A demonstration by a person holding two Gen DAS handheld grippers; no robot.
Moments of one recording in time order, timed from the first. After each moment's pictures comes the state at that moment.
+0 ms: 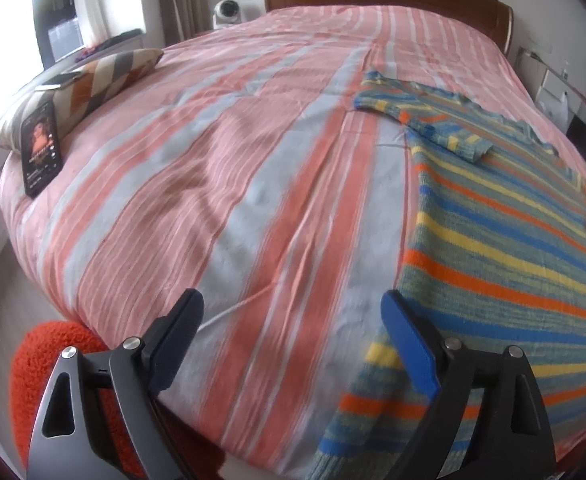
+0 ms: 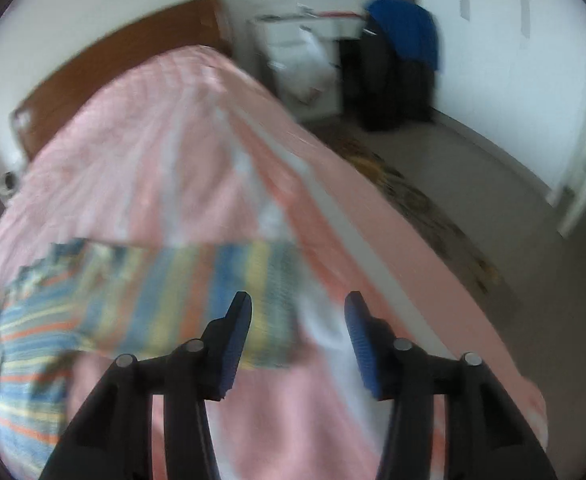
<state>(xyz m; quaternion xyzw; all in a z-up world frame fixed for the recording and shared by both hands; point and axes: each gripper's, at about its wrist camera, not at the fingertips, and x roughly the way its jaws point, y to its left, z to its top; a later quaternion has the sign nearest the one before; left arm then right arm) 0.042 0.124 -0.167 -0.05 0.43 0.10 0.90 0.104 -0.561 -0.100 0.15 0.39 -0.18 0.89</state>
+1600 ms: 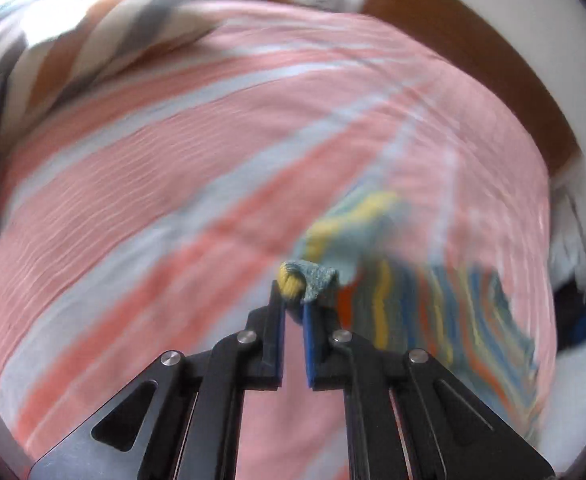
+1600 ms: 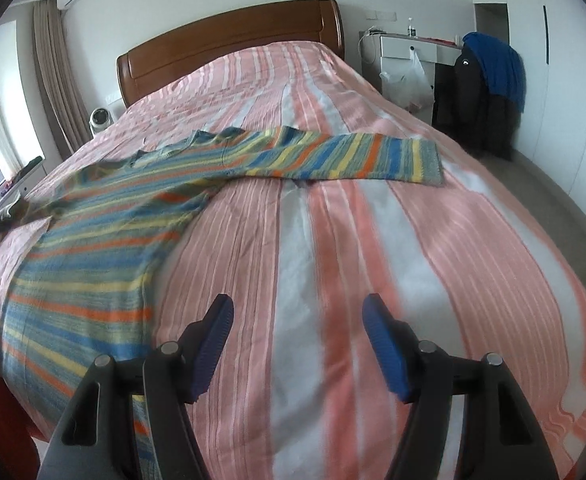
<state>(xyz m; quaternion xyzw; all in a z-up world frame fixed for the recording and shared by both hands) 0.230 0.274 -0.143 -0.31 0.43 0.16 0.84 -0.030 -0.398 -0.148 0.08 0.38 -0.05 0.92</state>
